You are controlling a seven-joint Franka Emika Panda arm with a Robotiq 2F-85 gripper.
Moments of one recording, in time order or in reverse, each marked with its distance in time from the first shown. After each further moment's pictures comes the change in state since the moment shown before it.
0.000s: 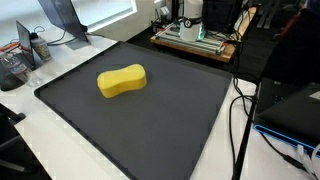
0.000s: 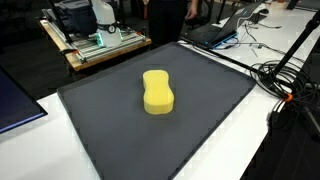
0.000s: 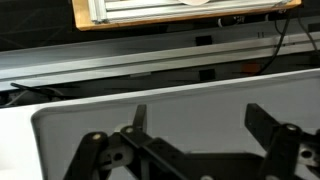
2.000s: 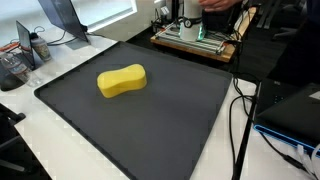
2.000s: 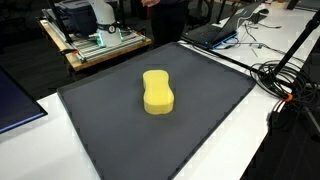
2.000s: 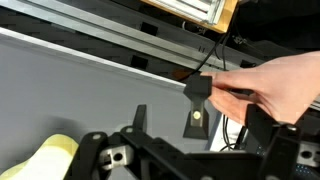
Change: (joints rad) arm 0.333 -0.140 0.187 -0.028 0.275 -0.003 -0.017
